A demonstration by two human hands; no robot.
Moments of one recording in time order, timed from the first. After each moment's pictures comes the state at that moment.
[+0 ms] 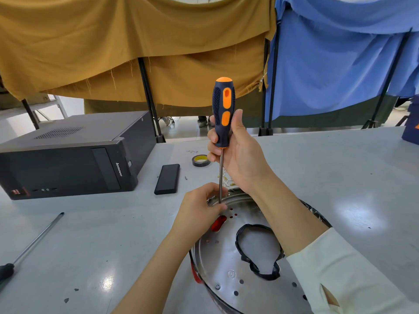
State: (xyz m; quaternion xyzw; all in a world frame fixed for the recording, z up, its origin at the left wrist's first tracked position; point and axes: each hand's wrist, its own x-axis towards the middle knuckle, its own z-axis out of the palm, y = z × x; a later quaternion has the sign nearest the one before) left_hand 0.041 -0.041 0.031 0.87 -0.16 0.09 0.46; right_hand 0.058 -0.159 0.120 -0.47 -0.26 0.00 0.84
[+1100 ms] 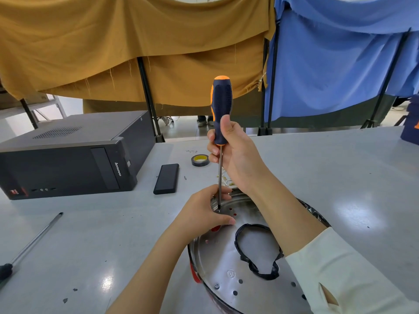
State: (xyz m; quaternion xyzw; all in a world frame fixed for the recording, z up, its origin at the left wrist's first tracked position) left_hand 0.049 -0.038 0.031 0.87 -0.20 -0.01 0.44; right_hand 0.059 -0.159 0.118 -0.49 -0.22 -0.02 0.84
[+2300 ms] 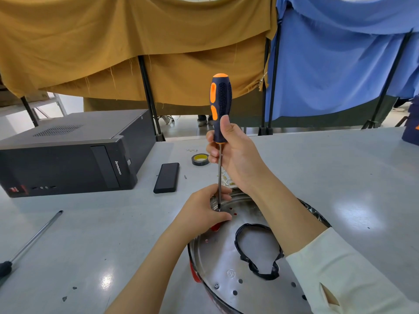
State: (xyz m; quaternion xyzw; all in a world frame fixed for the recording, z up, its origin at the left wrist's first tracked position) left_hand 0.046 -0.037 0.030 0.88 -0.20 0.00 0.44; right_hand 0.057 -0.158 0.117 -0.51 -0.21 -0.02 0.83
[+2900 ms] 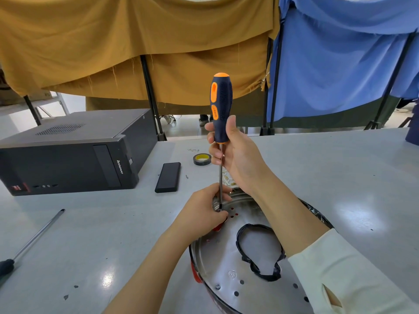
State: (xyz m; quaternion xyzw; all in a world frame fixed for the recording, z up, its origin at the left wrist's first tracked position) left_hand 0.043 -0.039 0.034 0.89 -0.21 0.03 0.40; right_hand 0.060 -0.158 0.115 -0.53 -0.23 -0.01 0.82
